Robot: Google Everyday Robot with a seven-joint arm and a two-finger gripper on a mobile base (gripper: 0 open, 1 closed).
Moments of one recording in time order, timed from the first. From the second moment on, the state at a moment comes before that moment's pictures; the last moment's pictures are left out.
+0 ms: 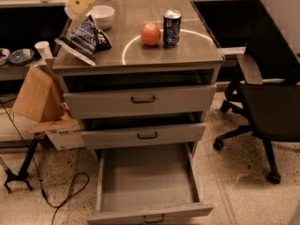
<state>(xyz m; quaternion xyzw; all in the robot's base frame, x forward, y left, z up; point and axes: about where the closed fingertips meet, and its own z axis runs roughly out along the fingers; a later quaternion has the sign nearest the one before) 0.599 0.095 1.072 -0.50 0.78 0.15 0.34</state>
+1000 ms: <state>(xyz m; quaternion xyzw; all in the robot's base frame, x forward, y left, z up) 0.604 0.121 1.046 -0.46 0.80 0.16 0.33</state>
